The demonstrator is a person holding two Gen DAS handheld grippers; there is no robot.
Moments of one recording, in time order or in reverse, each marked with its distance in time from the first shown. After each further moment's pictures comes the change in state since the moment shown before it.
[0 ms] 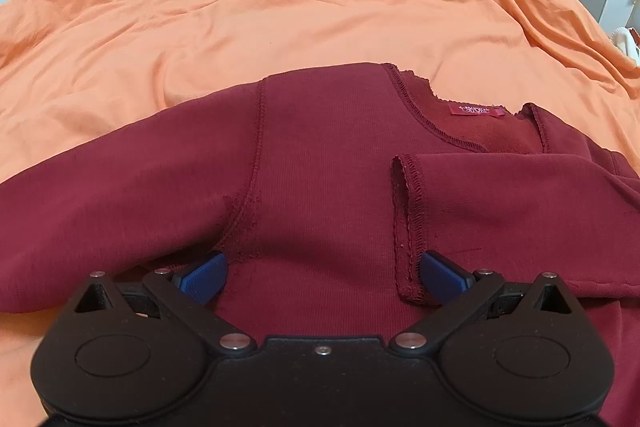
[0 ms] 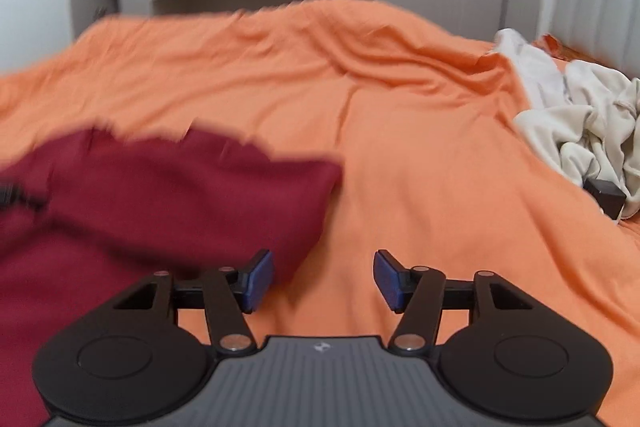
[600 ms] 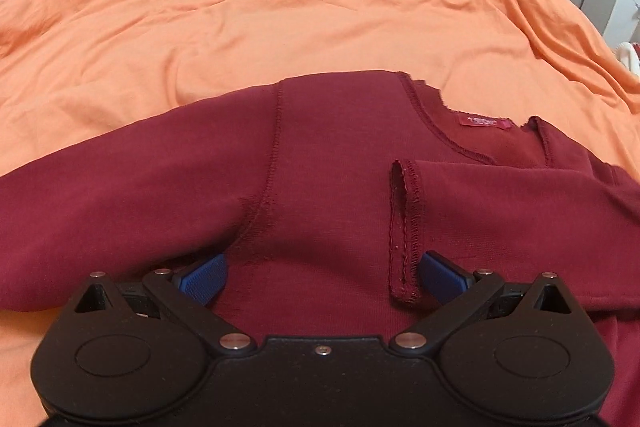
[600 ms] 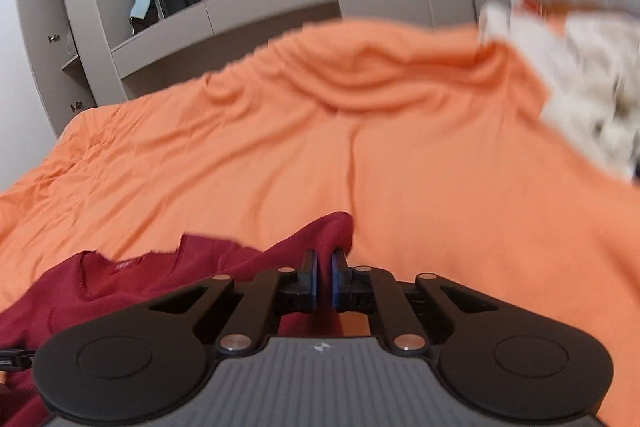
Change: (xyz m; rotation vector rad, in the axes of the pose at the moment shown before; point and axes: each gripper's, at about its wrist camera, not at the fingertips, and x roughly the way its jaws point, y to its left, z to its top) left arm -0.004 0.009 0.001 -0.031 -0.005 -0.018; right arm 0.052 -0.025 0.077 0.296 -0.134 0.047
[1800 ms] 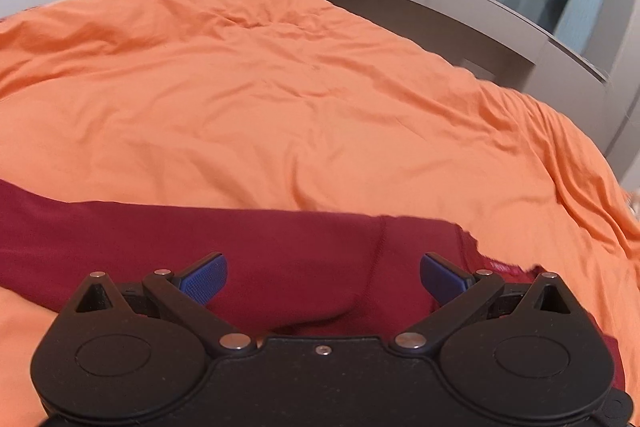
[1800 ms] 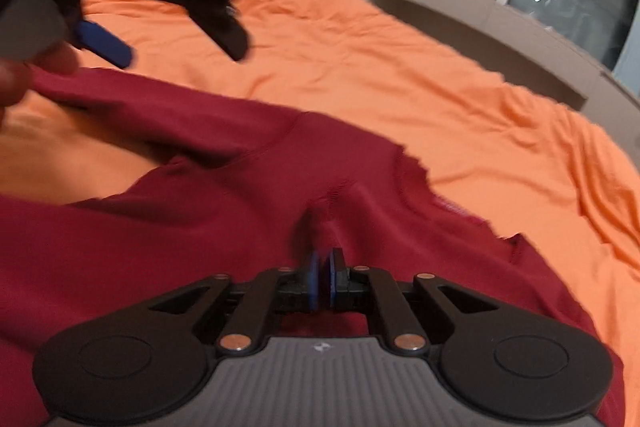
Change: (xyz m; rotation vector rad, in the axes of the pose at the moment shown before) left arm -0.101 0.073 0.017 -0.276 -0.229 0.034; right arm -0.027 0.266 -0.119 -0.780 0.104 0.310
